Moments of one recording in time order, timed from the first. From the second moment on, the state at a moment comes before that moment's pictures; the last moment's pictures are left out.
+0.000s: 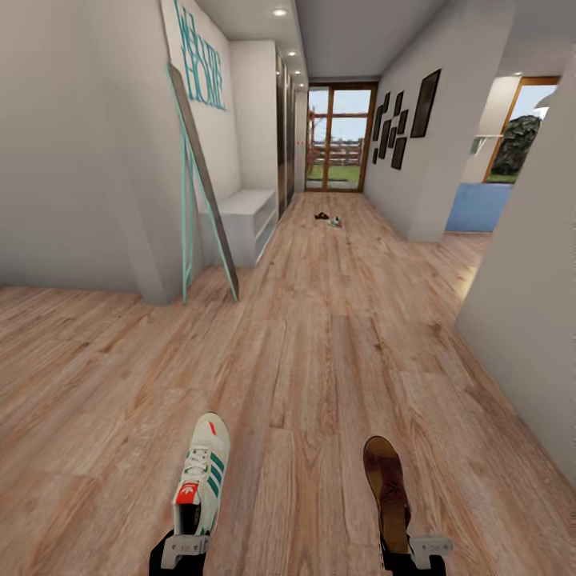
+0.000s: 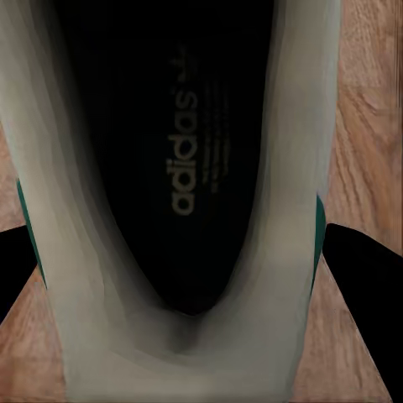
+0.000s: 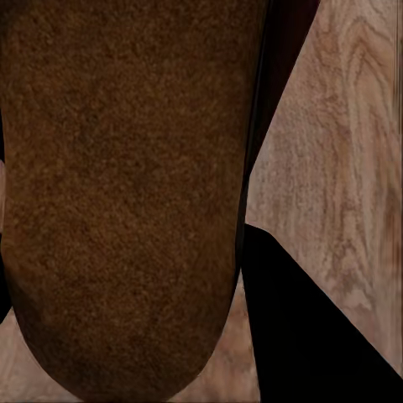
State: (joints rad) left arm -0.12 -0.05 0.09 -0.67 -0.08 -0.35 -0.08; right arm -0.36 -0.03 -0.21 -0.13 0.23 -0.59 -0.02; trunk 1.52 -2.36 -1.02
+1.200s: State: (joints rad) left arm -0.12 -0.05 0.09 -0.67 -0.07 -0.35 -0.08; right arm -0.36 -0.03 -0.21 -0.13 0.23 -0.59 -0.02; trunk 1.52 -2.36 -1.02
